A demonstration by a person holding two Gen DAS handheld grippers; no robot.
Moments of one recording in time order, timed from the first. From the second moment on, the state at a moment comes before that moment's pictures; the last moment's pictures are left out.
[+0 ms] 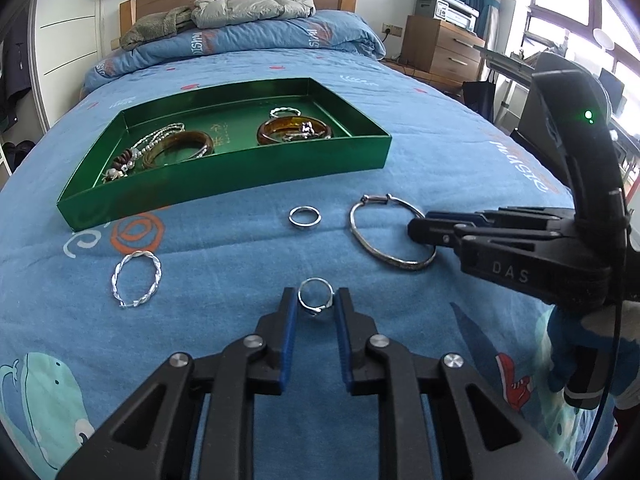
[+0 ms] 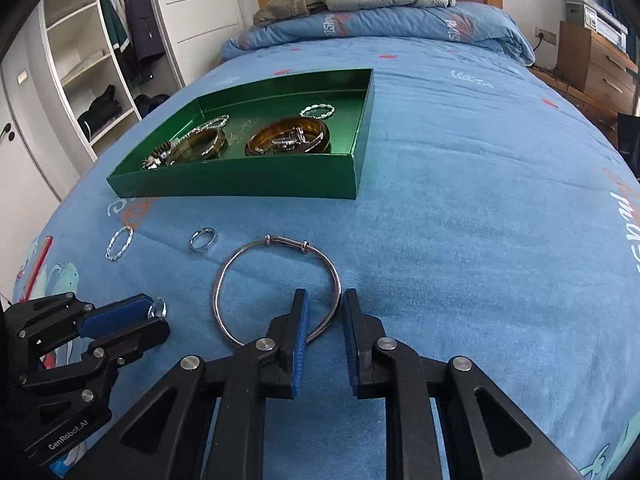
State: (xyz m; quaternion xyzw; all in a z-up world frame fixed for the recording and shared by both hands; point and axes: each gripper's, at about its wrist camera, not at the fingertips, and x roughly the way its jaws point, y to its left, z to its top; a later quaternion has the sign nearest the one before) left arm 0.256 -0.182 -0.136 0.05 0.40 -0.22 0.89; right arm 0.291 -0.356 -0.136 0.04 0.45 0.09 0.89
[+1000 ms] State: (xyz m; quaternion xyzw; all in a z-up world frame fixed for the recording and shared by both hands) left arm 0.248 -0.128 -0.093 0.00 0.36 -0.21 0.91; right arm 0.262 -0.322 -0.083 -0.10 0.39 -0.01 0.92
